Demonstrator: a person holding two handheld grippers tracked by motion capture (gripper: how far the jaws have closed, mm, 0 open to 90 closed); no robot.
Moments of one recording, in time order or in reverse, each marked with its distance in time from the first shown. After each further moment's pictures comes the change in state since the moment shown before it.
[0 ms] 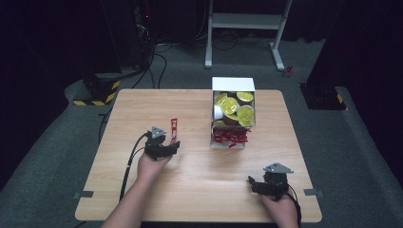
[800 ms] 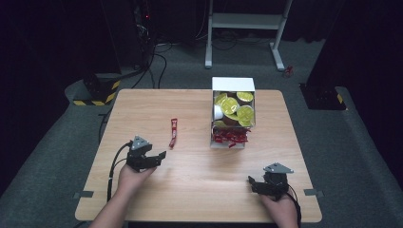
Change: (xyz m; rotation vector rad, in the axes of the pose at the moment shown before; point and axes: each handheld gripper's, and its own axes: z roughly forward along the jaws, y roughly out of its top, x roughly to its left) left arm 0.022 -0.029 -0.059 0.004 -0.039 0.025; right arm 0.000 0.000 0.000 0.000 0.000 0.000
